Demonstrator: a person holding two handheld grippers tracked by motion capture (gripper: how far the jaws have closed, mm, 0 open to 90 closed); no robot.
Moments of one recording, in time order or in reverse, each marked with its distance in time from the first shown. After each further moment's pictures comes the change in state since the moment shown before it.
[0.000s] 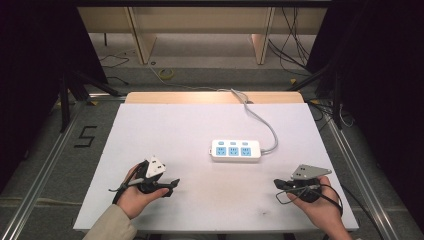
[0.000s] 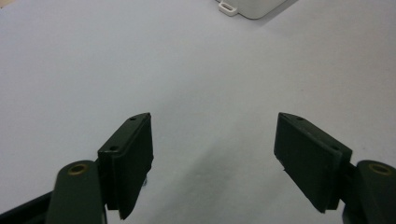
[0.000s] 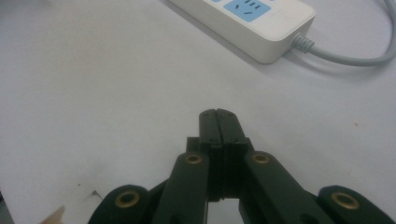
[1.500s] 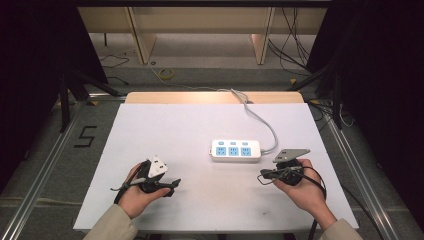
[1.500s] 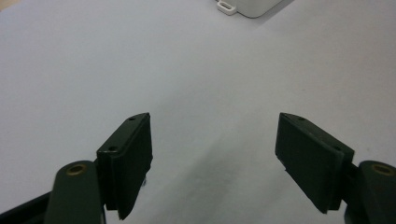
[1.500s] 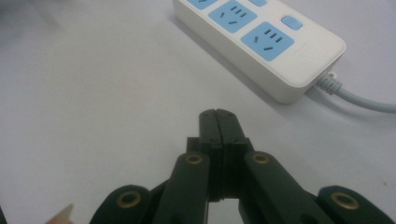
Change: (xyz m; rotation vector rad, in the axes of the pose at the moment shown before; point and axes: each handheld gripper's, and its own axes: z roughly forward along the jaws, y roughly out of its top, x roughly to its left) left arm -0.002 0.002 0.003 0.012 0.003 0.024; right arm 0.002 0.053 0.025 0.090 0.044 0.003
